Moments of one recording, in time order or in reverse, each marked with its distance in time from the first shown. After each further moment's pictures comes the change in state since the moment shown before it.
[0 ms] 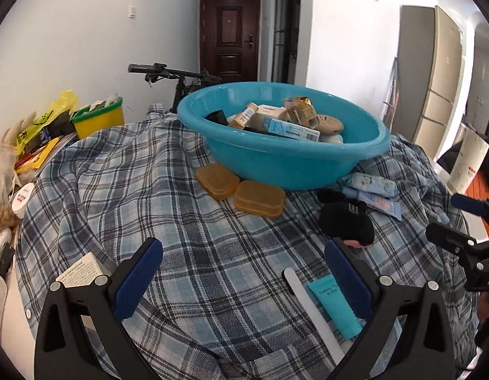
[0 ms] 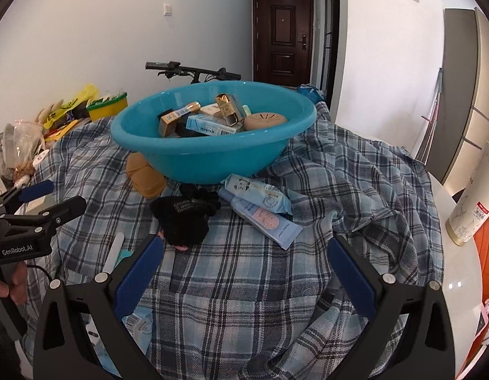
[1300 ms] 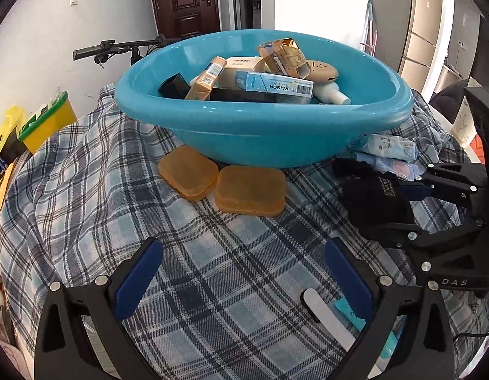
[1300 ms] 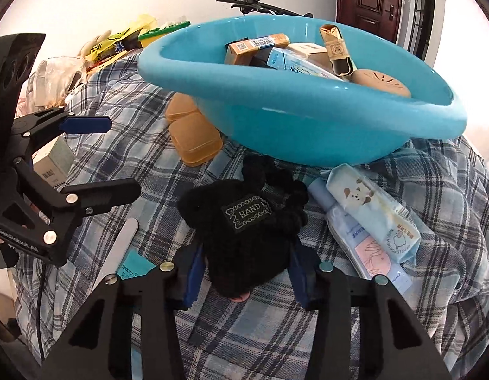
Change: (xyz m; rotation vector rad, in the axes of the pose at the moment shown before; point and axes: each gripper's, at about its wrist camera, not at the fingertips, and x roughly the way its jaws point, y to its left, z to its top) left arm 0.080 -0.004 0.031 0.154 0.218 -0.077; right arm 0.102 0.036 0.020 -0.186 0.212 0.260
